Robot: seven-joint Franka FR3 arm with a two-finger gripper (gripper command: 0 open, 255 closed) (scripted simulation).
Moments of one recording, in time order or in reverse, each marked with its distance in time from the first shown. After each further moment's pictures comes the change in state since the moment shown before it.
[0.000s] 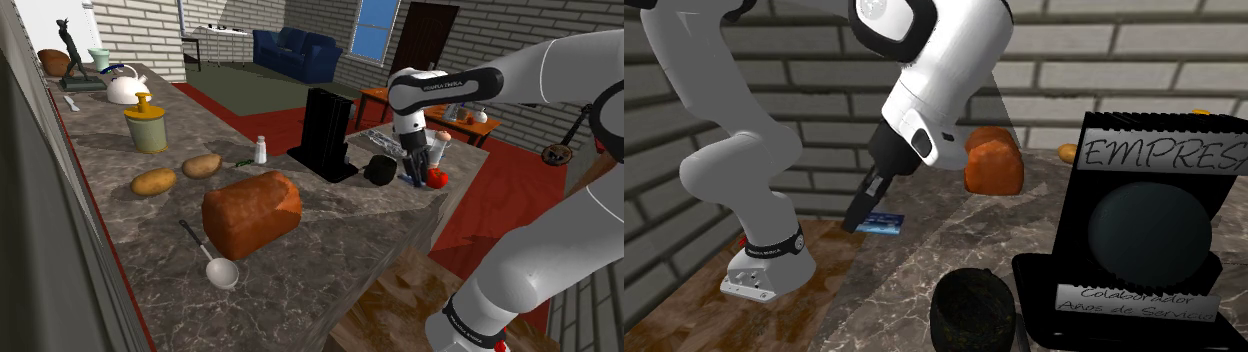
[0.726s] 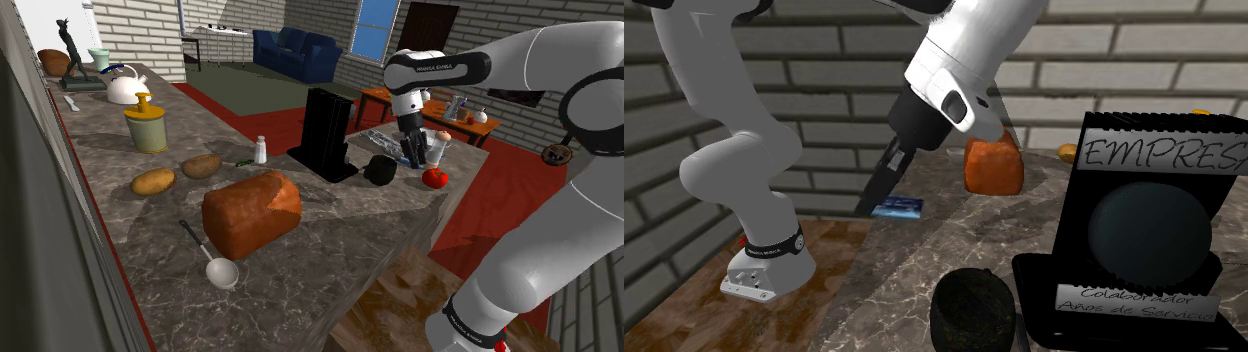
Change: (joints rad) arm -0.003 0.103 -0.008 0.217 0.004 -0.109 -0.046
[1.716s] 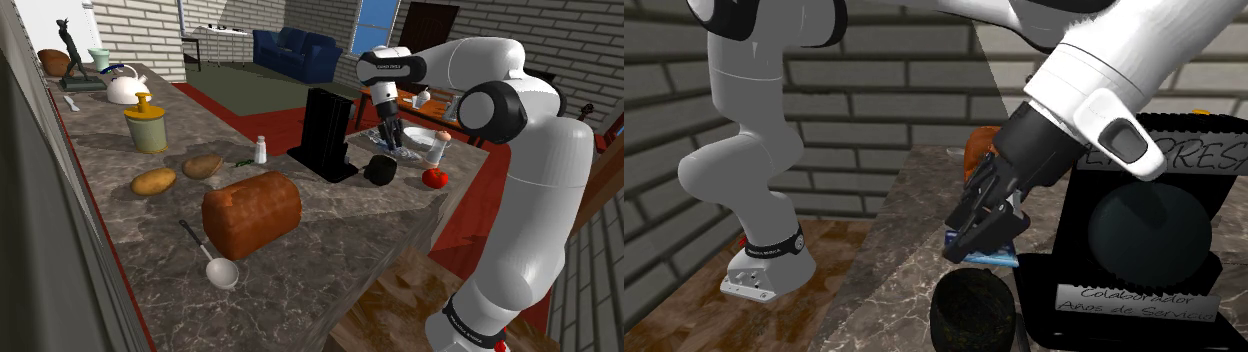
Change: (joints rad) arm -0.052 0.458 -0.035 0.545 0.048 -0.077 -0.122
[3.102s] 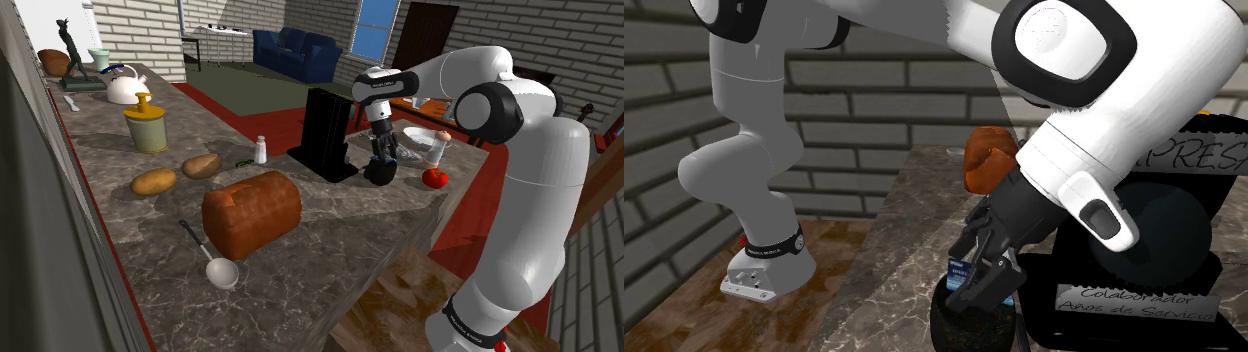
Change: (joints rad) arm -0.001 0.017 0.005 -0.144 0.012 0.159 0.031
